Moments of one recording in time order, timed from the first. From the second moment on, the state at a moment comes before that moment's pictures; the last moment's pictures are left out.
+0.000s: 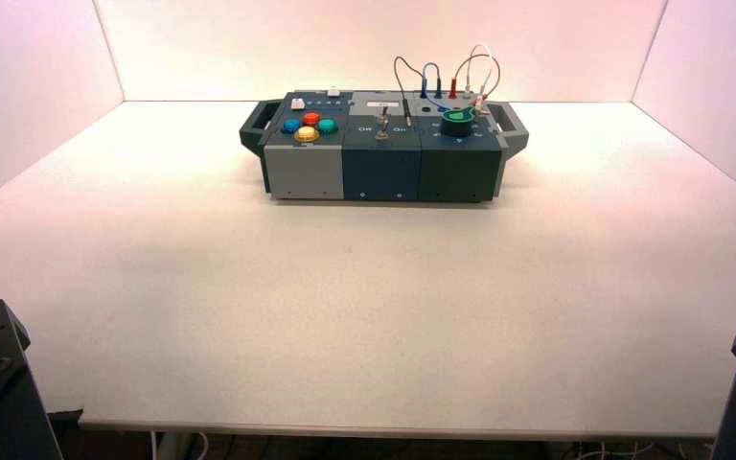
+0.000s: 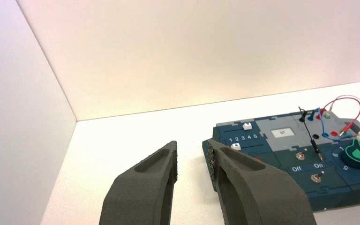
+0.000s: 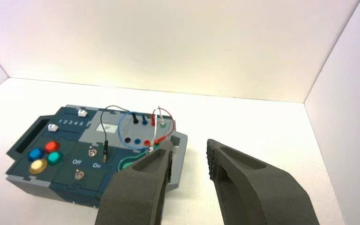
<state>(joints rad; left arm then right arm) -0.13 -0.83 1.09 -0.16 0.07 0.22 0.13 -0.79 1.03 0.06 0.15 -0.04</state>
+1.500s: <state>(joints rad) -0.13 -0.27 0.62 -0.18 0.55 0.31 0.29 -0.57 0.79 0.10 0.56 -0.19</state>
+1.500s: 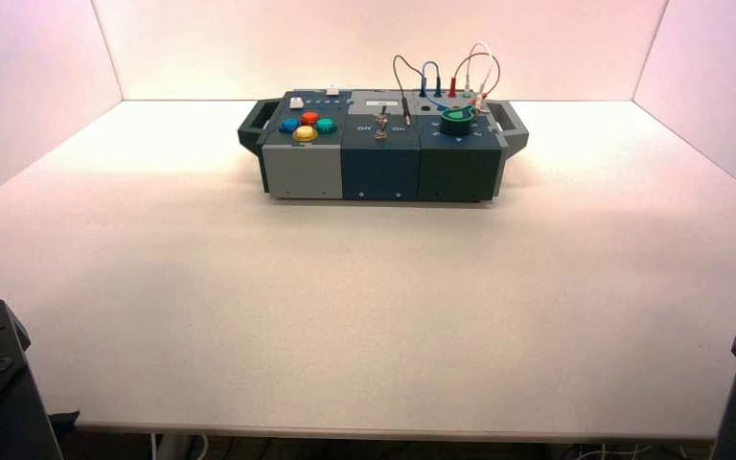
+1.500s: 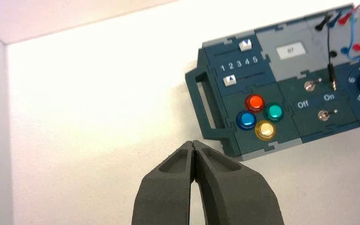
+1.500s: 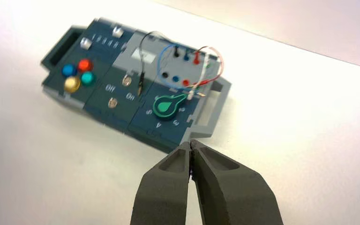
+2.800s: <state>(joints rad) -0.13 0.27 0.26 -0.47 0.65 0.62 0.38 -0.33 0.64 0.17 0.56 -0.38</state>
